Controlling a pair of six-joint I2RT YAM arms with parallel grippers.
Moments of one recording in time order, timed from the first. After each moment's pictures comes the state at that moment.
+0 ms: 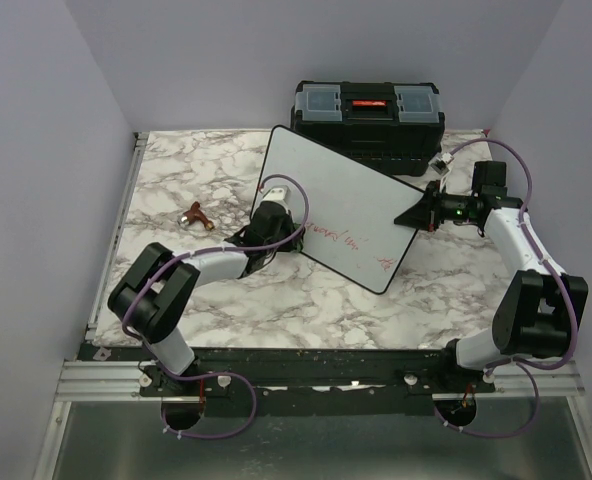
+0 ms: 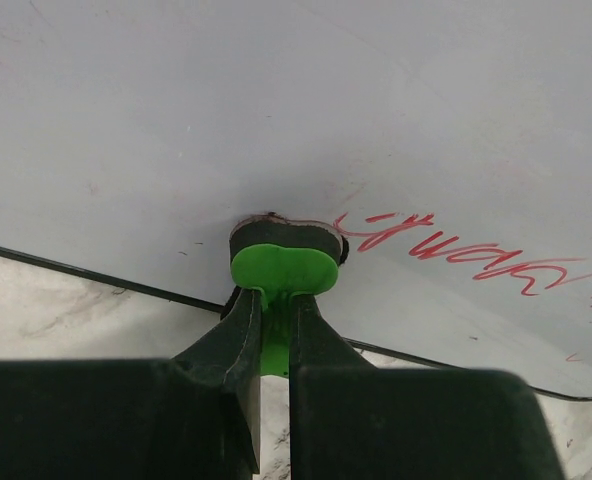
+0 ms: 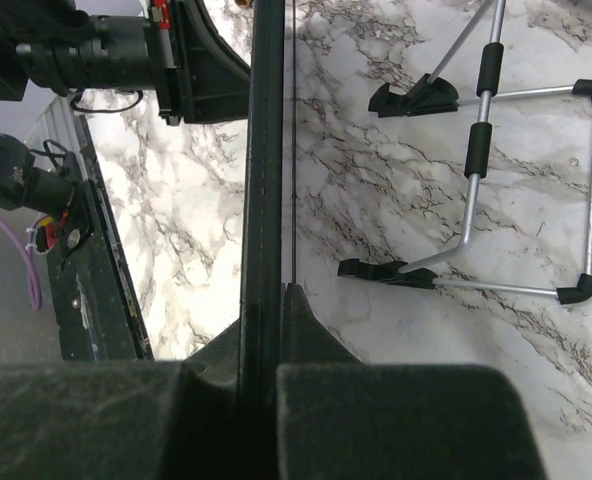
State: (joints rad) left arm -0.61 1.65 0.81 0.28 -0.05 -0.53; right arm -0.12 1.47 1.08 -0.56 -1.18 -0.38
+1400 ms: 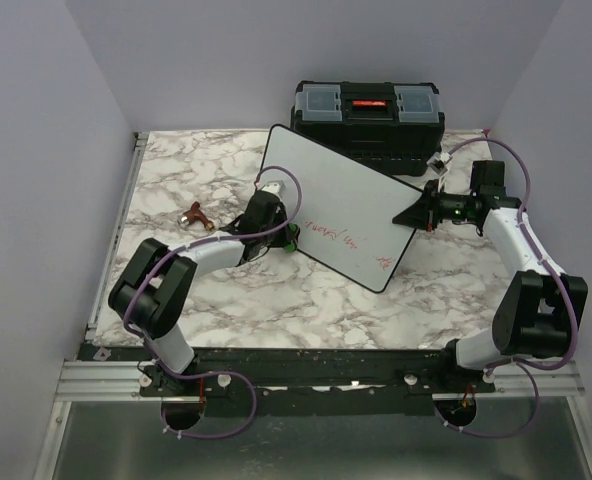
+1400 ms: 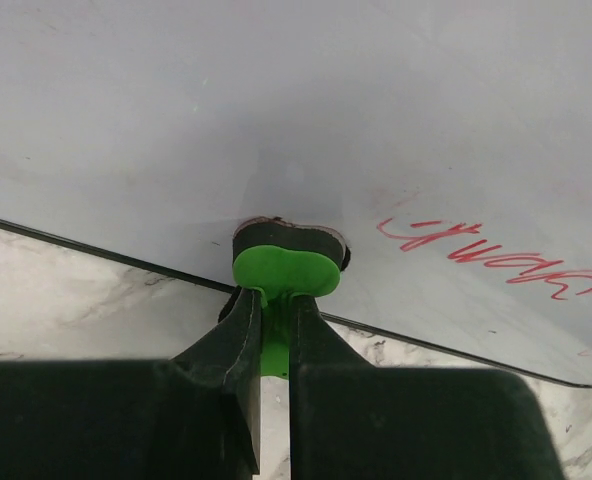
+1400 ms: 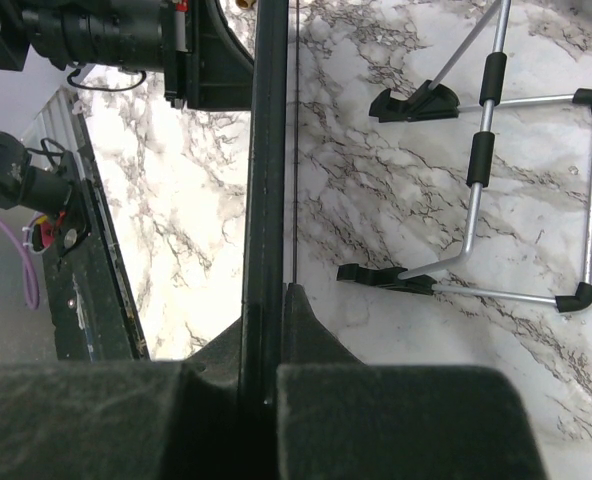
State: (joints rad) left arm -0.55 1.68 0.89 0.12 0.03 -0.52; right arm -0.11 1.47 1.08 -0.55 -1.18 -0.38
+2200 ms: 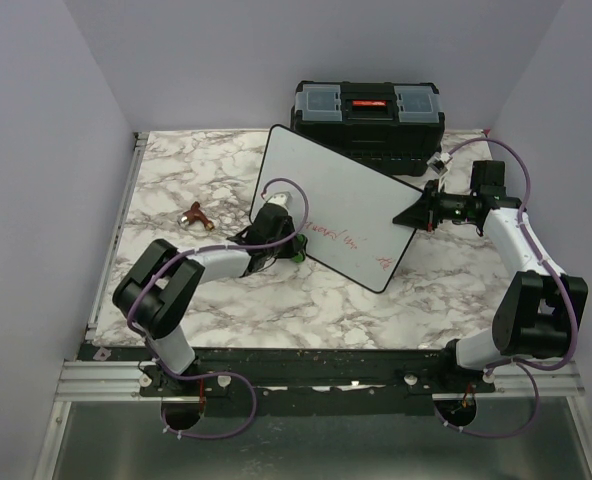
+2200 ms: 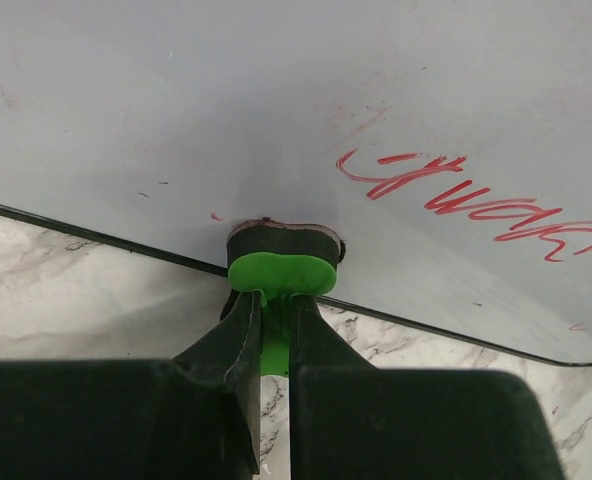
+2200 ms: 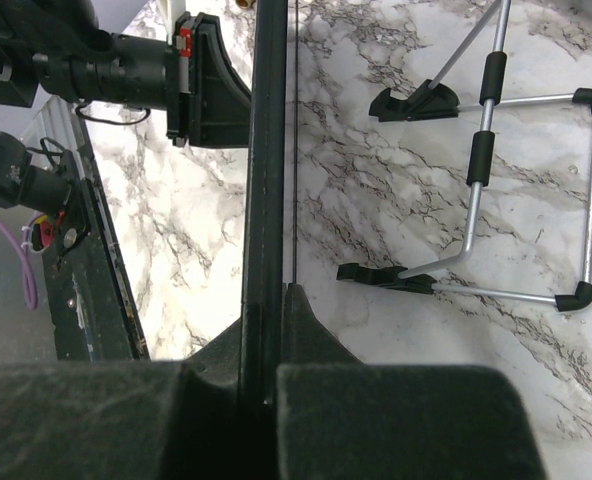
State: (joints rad) left arm -0.63 1.69 0.82 0.21 0.01 -0.60; right arm -0.11 1.47 1.08 -0.55 -1.18 -0.38
